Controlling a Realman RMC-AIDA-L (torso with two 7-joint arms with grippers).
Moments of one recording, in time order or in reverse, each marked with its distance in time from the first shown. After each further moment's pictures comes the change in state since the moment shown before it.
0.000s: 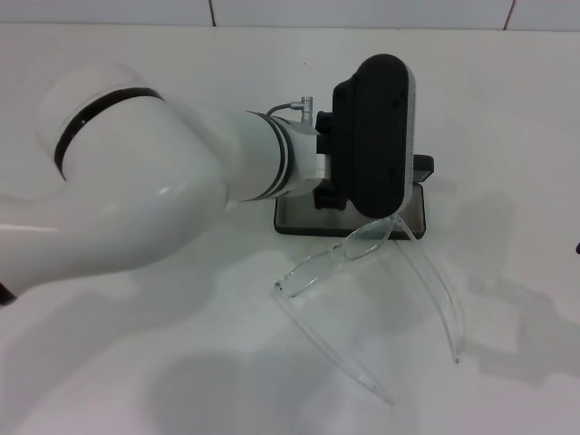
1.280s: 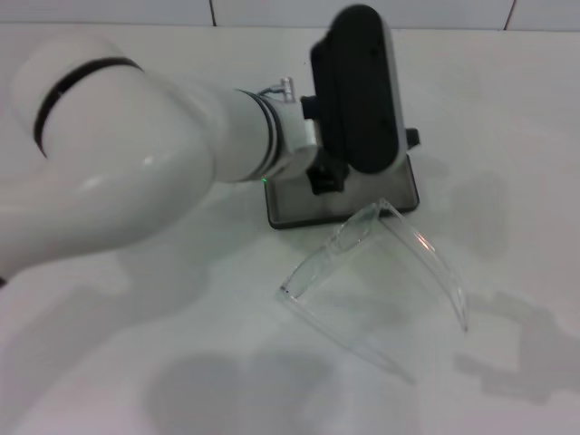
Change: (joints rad) left arm 0.004 -0.002 -0.064 0.035 -0.002 0.048 -0.119; right arm -0.025 0.007 -0.001 -0.015 0.000 -0.063 -0.001
